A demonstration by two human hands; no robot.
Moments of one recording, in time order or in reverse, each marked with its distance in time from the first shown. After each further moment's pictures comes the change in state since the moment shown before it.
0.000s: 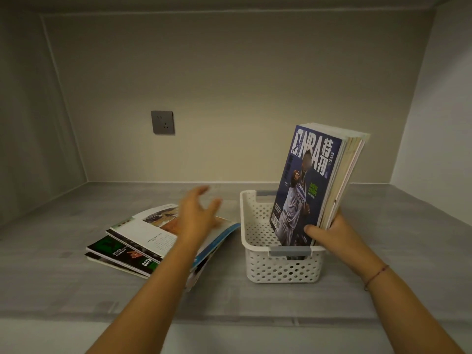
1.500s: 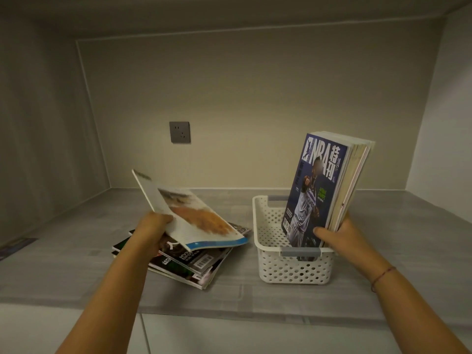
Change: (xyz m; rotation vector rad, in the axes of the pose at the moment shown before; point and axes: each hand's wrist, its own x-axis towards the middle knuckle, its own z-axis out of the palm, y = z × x) left_hand 0.009 -0.034 -0.103 -0.340 -0.002 -0.505; right_hand 0.002 0.001 0.003 0.045 0.000 -0.020
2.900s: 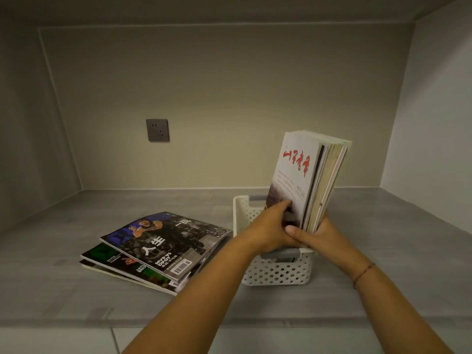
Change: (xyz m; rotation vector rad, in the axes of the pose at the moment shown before) left_hand -0.084 0.006 0.208 0.556 -0.823 0.574; right_hand -0.004 -0.011 -0.005 0.073 -0.094 -0.099
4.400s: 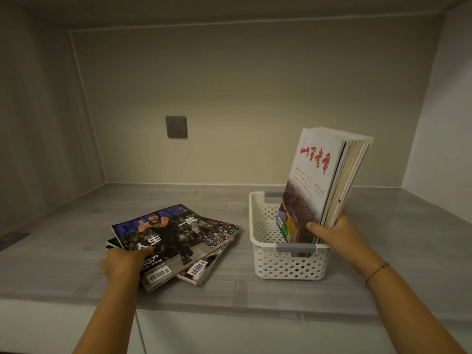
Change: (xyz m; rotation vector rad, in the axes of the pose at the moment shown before) left_hand -0.161 -0.176 -0.134 -0.180 1.086 -1.053; right_hand 0.004 0.017 0.004 -0.065 0.106 0.077
